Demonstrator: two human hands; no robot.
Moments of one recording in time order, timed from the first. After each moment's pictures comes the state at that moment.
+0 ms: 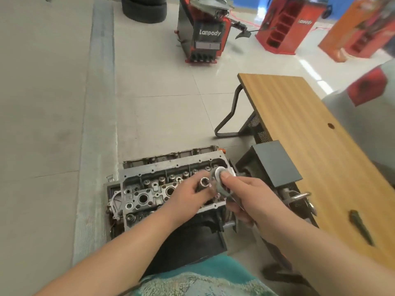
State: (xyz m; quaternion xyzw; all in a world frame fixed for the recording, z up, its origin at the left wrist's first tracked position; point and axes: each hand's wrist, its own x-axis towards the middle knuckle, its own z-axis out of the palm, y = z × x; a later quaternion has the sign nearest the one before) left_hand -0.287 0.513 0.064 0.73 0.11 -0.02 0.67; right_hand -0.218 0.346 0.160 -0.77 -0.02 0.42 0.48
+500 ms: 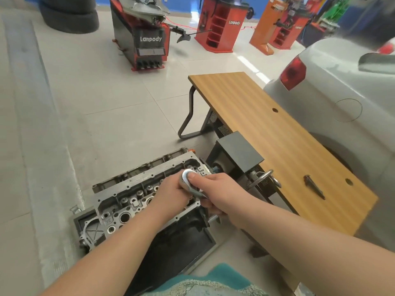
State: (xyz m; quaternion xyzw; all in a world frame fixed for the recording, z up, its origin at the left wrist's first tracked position) left_hand -0.268 0.524 0.073 0.80 0.06 -0.07 0.59; right_hand -0.251 0.380 0.175 -0.83 0.06 0.34 0.43
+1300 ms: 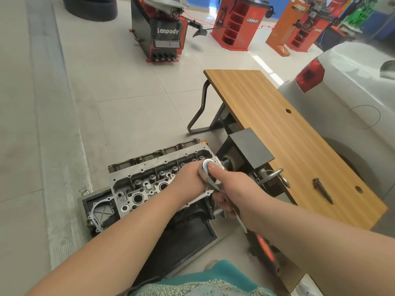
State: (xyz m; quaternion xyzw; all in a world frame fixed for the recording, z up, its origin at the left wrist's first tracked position) left_hand -0.270 0.519 0.079 0.82 0.03 -0.06 0.57; right_hand -0.275 0.385 0.172 -0.80 0.16 0.35 0.46
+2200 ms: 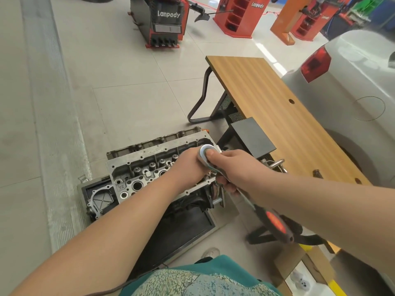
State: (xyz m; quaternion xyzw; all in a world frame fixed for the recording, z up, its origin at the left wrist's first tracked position) left_hand -0.265 0.524 0.072 0.81 0.01 -0.06 0.59; right_hand -0.252 0.381 0.172 -0.84 0.04 0.37 0.40
